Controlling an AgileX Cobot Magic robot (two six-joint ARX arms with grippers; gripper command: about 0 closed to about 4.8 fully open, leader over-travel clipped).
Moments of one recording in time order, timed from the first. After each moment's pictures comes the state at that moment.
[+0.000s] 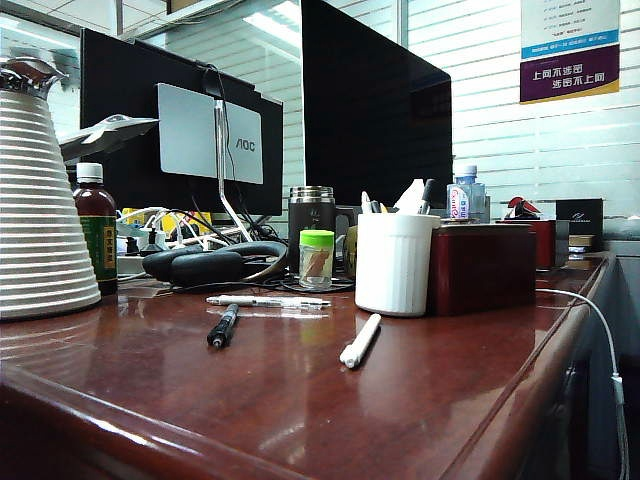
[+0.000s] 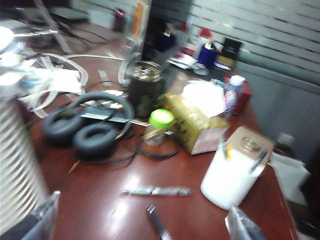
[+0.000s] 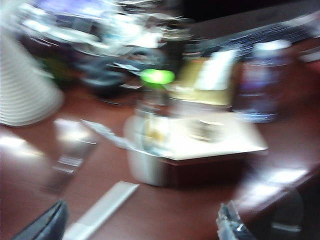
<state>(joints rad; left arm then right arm) -0.16 0.46 0.56 -0.15 0.27 -0.14 0.16 0.63 0.91 -0.56 -0.34 0.01</state>
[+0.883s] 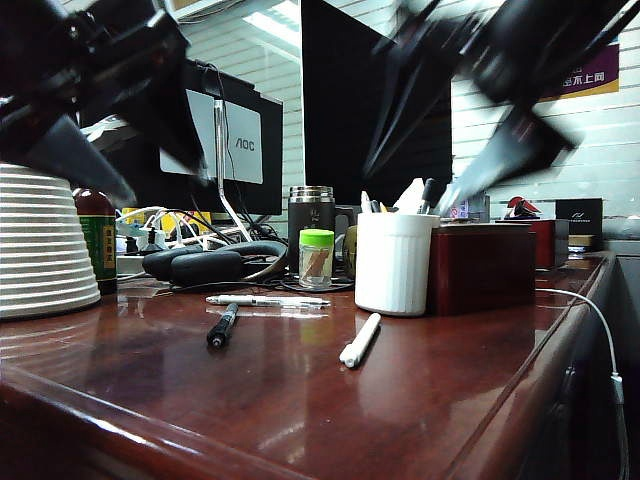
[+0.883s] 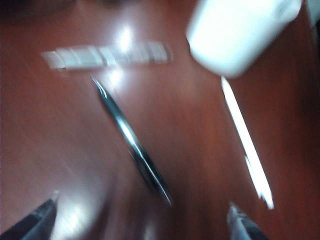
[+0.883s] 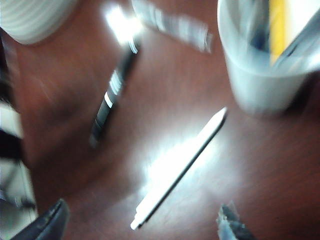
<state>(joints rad) -0.56 1.09 0.73 -0.30 0.04 -0.11 0.53 1.32 0.95 -0.41 -0.28 0.33</state>
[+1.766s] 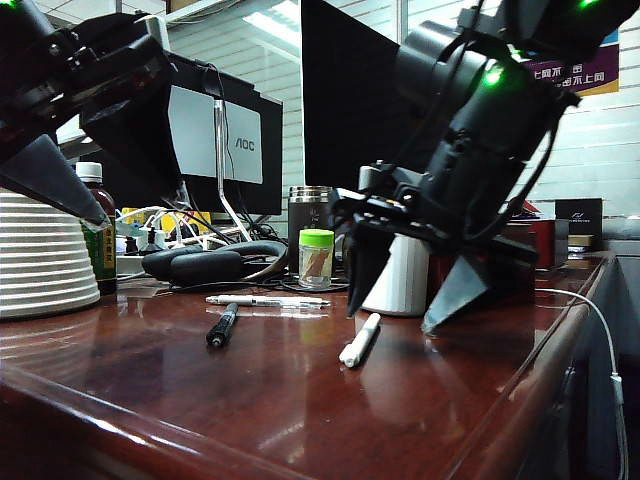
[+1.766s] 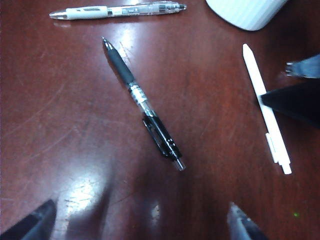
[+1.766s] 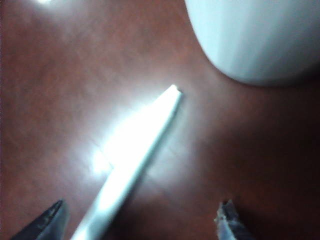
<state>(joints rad) -0.56 1.09 0.73 -0.40 0.02 -0.11 0.61 1.66 0.95 -0.24 -0.07 0.39</state>
